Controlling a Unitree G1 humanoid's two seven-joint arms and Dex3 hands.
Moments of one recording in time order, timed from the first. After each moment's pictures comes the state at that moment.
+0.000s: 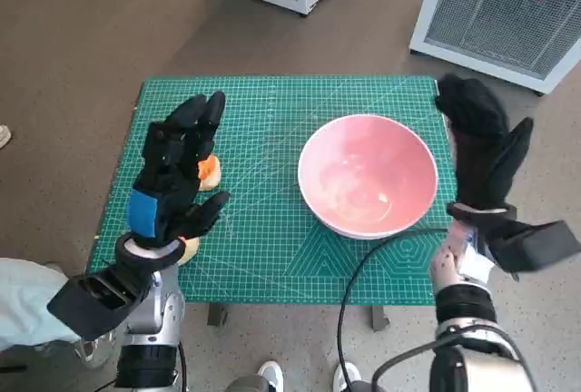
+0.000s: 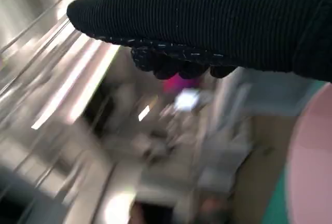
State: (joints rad) left arm -0.31 0.12 0.13 0.21 -0.31 -0.64 -0.41; right arm -0.79 -0.15 -0.36 1.16 0.30 -0.97 0.40
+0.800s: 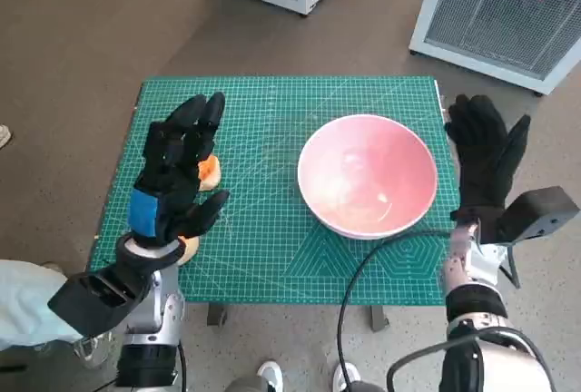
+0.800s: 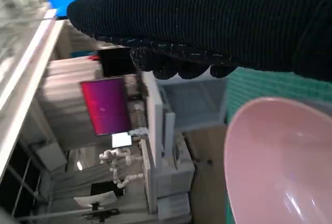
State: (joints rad) left arm -0.31 0.12 0.13 0.22 -0.32 -0.64 -0.42; right arm -0.83 -0.17 -0.43 1.30 0.31 -0.66 0.30
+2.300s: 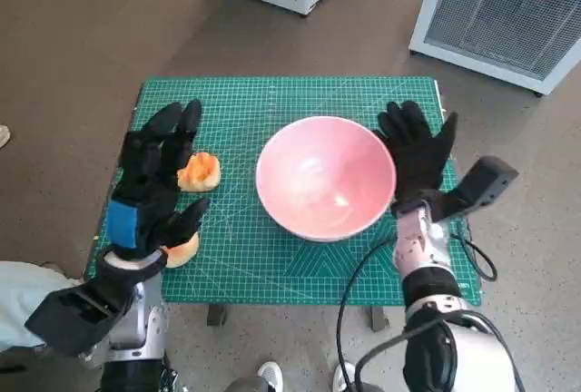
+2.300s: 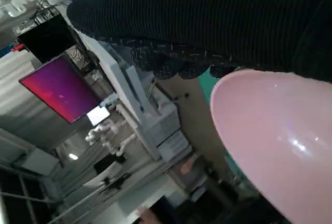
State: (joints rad) left arm -0.21 0.16 0.17 0.09 -0.28 -0.60 -0.35; right arm -0.97 0.01 -0.59 1.33 0.36 -0.35 0.29
